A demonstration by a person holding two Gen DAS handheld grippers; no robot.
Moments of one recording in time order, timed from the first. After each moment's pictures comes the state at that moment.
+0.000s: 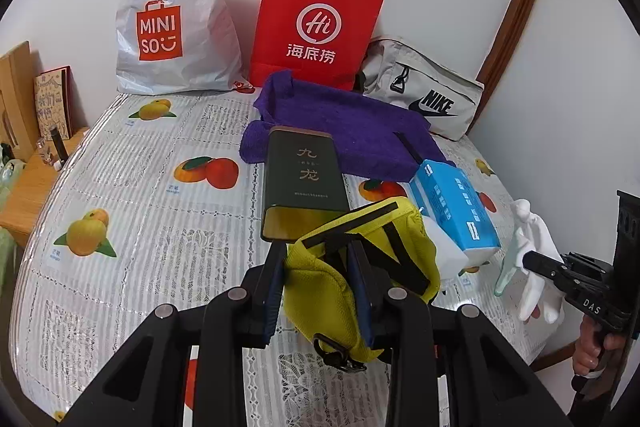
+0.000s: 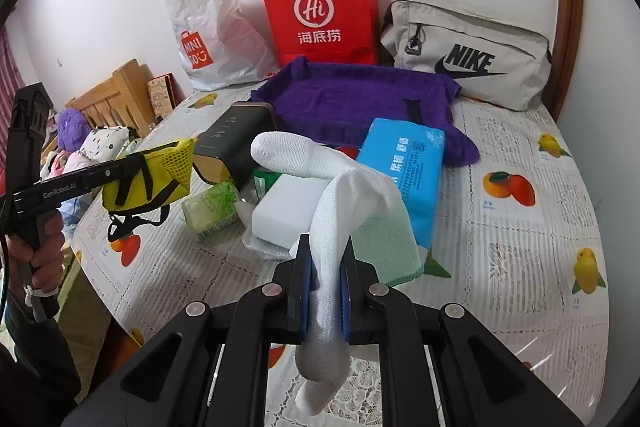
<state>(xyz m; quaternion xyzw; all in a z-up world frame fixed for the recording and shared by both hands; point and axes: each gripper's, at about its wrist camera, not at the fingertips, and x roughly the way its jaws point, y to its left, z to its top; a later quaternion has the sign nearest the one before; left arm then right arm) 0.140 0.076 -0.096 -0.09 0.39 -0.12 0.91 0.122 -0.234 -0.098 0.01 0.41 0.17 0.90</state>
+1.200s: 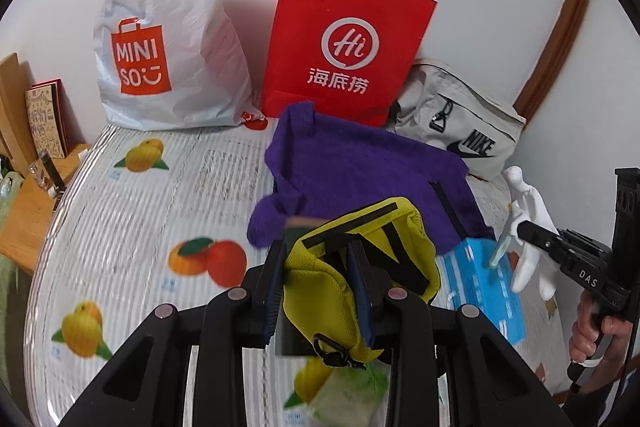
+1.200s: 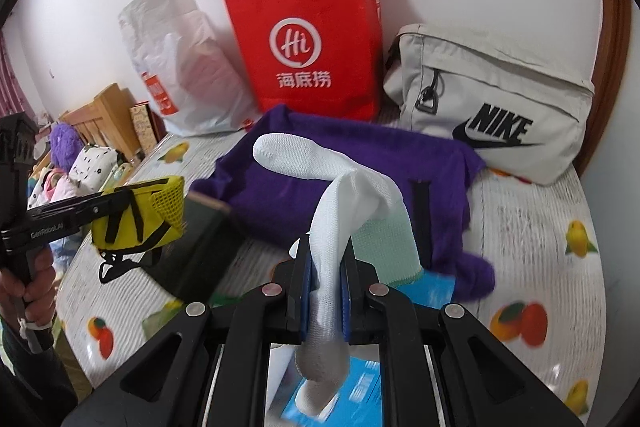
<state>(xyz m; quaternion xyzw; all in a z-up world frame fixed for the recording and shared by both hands) 0.269 0.077 -0.078 -0.10 0.41 -0.09 0.90 0.287 -0.217 -0.070 0.01 0.40 0.17 0.90</state>
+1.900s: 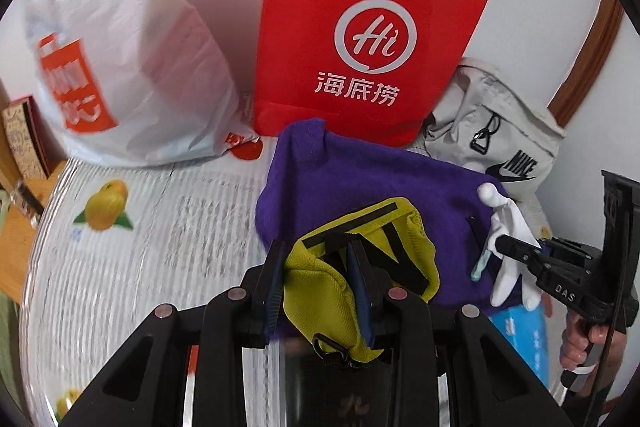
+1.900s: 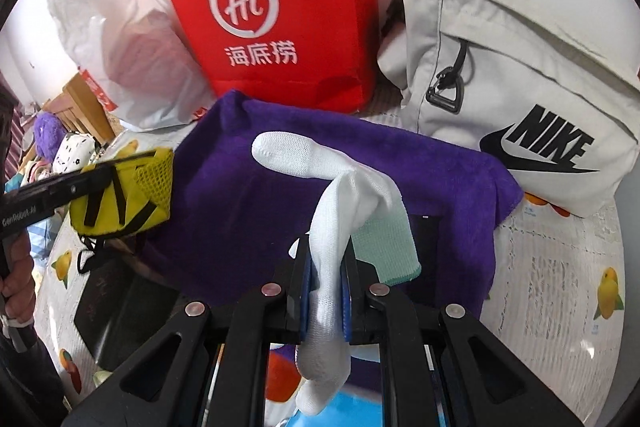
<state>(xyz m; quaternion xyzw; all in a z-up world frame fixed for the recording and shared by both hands) 0.388 0.056 -0.099 -0.07 0.44 -0.08 0.89 0.414 -0.203 -0.122 -0.01 0.46 0.17 0.87</state>
